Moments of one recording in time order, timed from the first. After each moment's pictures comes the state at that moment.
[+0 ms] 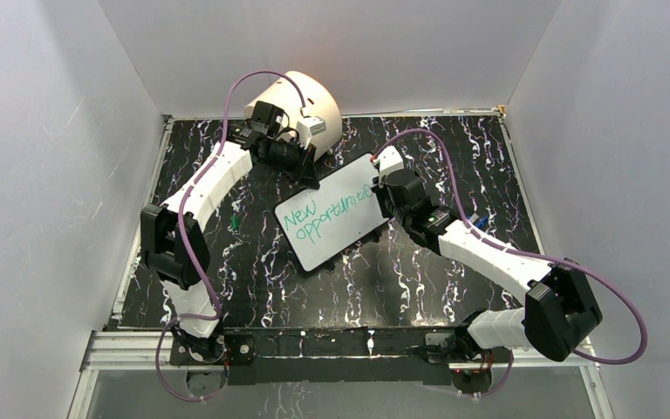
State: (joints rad) left arm -0.39 1.80 1.65 -0.85 0.70 0.24; right arm 0.70 1.30 0.87 -0.09 0.29 0.02
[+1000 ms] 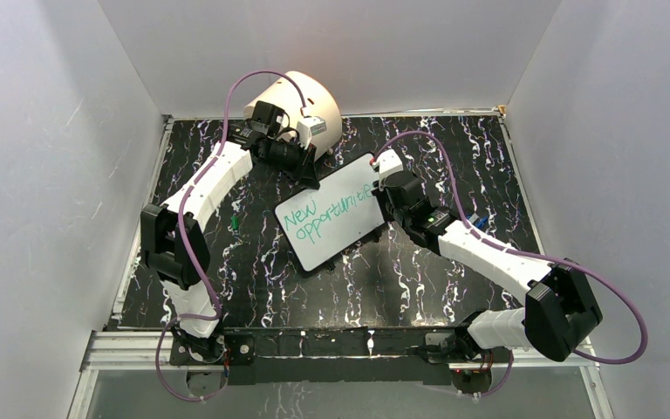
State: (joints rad) left arm -0.40 1.80 1.65 -0.85 0.69 0.24; right arm 0.70 1.30 0.87 -0.15 0.30 0.03
